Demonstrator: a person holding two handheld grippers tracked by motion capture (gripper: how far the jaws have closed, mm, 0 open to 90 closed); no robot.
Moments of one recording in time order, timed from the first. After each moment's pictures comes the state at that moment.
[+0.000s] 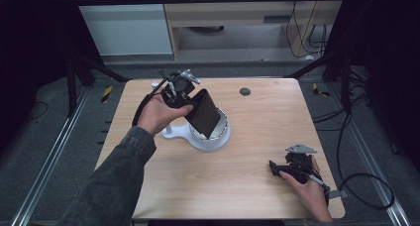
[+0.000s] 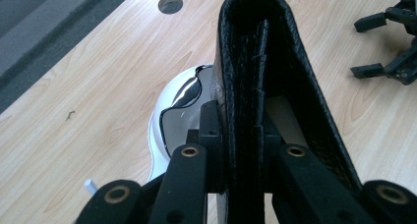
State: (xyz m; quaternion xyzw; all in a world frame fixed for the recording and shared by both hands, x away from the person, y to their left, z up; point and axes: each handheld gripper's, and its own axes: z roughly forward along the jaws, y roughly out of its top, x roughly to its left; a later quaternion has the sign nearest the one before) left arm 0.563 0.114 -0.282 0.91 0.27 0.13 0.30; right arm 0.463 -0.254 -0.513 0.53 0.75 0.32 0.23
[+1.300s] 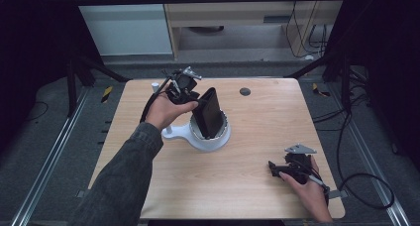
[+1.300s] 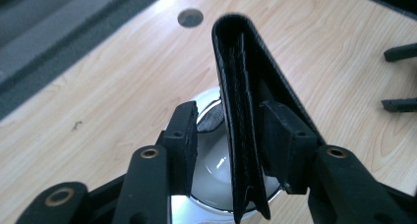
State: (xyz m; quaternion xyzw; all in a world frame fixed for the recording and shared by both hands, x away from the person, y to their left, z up) left arm 0.582 0.113 -0.295 0.88 0.30 0.15 0.34; right arm 0.462 -0.253 -0.513 0.53 0.75 0.32 0.23
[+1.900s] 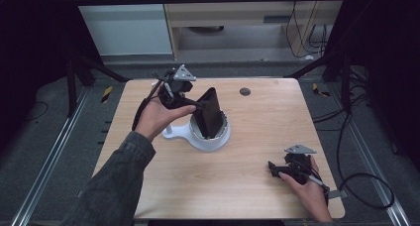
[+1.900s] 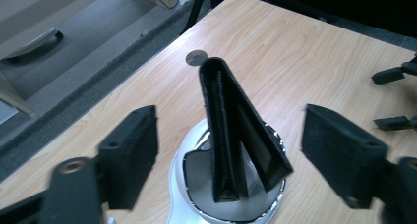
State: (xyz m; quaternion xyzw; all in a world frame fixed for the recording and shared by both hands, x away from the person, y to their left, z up) left arm 0.550 0.121 -0.278 0.86 0.26 0.20 0.39; right arm 0.461 -0.252 -0.513 0.53 0.75 0.32 0.23
